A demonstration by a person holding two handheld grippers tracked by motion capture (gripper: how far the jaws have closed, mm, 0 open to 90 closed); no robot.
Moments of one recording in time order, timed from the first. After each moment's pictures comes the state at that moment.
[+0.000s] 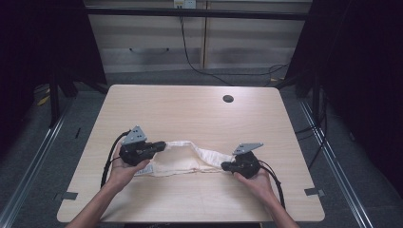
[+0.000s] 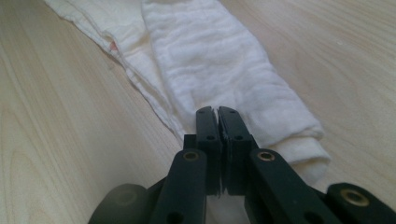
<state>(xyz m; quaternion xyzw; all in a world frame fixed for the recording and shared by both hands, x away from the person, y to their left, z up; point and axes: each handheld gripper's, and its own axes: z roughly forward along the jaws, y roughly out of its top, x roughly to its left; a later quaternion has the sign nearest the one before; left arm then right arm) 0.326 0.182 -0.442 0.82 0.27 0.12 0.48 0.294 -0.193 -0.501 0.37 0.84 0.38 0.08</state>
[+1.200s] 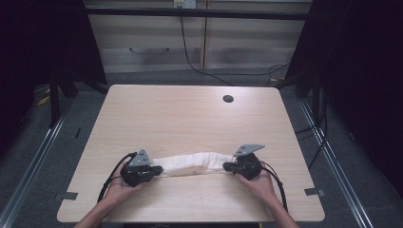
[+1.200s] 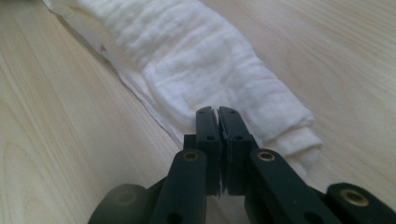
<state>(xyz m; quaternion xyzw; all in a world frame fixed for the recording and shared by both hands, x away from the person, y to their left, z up) 0.300 0.189 -0.499 0.88 0.25 0.09 0.39 0.287 -0.197 -0.499 0.37 0.84 0.37 0.10</state>
